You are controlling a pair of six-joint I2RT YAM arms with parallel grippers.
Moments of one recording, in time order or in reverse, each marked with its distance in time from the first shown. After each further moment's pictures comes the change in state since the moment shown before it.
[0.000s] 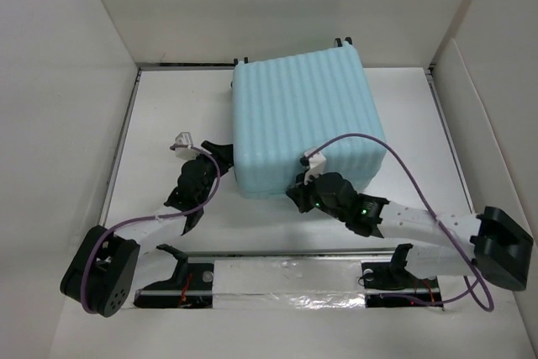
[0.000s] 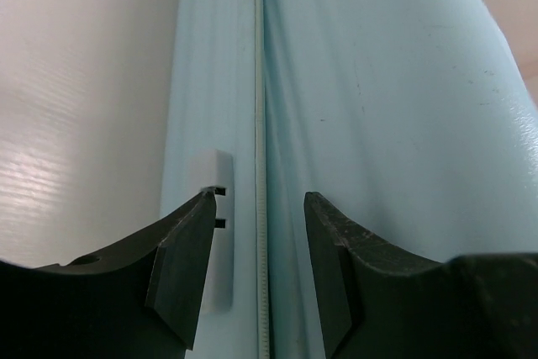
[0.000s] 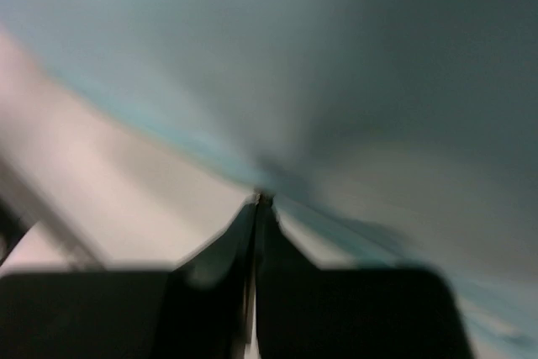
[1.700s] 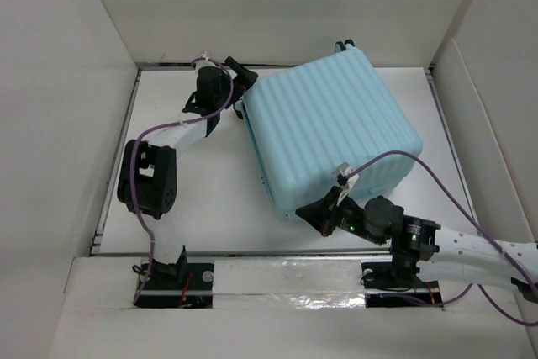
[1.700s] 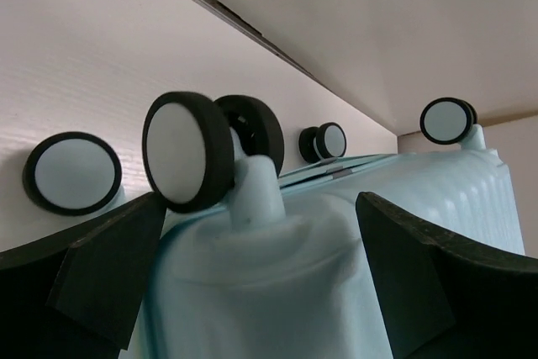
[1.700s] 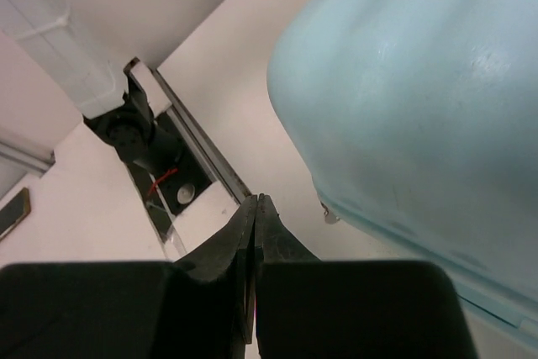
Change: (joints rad) left arm 0.159 0.656 0.960 -0.424 0.270 0.021; right arm 0.231 -0.455 -0.054 -0.134 0.015 0.105
